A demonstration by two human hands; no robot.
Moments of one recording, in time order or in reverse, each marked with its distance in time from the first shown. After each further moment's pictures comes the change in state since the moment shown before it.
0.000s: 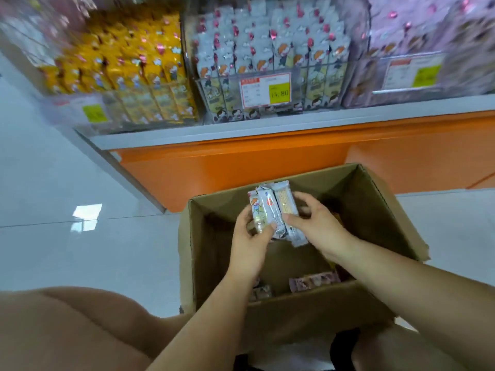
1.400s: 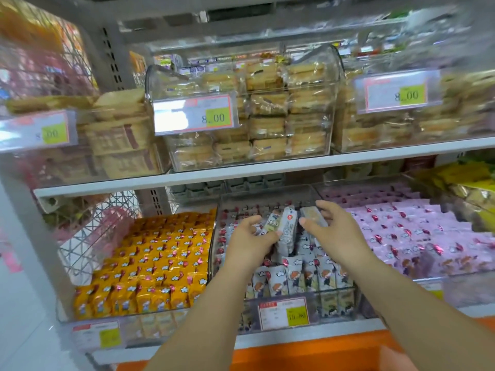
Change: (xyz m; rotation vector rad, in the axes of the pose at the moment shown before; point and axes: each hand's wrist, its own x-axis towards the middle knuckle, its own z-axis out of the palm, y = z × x) left_hand 0.153 0.301 0.009 0.239 -0.035 0.302; right_hand 0.092 -0.267 -0.084 -0.173 0.500 -0.482
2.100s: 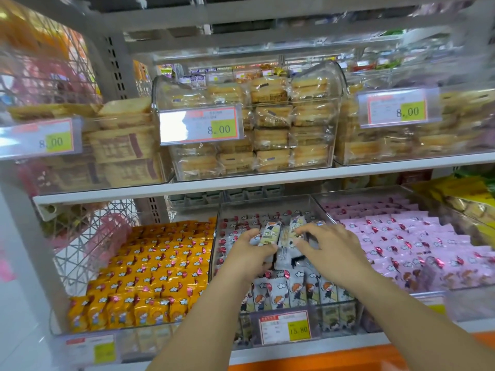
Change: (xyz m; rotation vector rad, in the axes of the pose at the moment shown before) left_hand 0.009 -0.005 -0.006 -0.190 -0.109 -0.176; right_hand -0.005 -0.003 0.000 -0.601 -0.095 -0.237
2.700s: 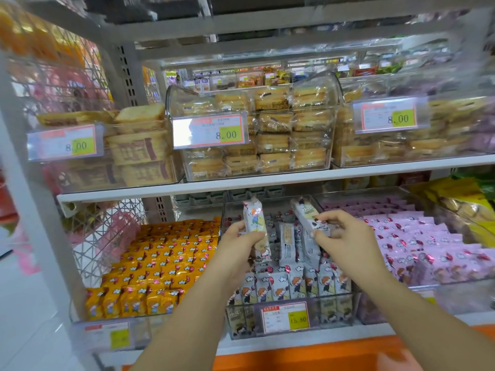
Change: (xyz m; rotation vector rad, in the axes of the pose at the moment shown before) left_hand -0.034 0.016 -0.017 -0.132 0.042 0.095; right_hand -0.016 0.009 -0.014 0.555 0.236 0.092
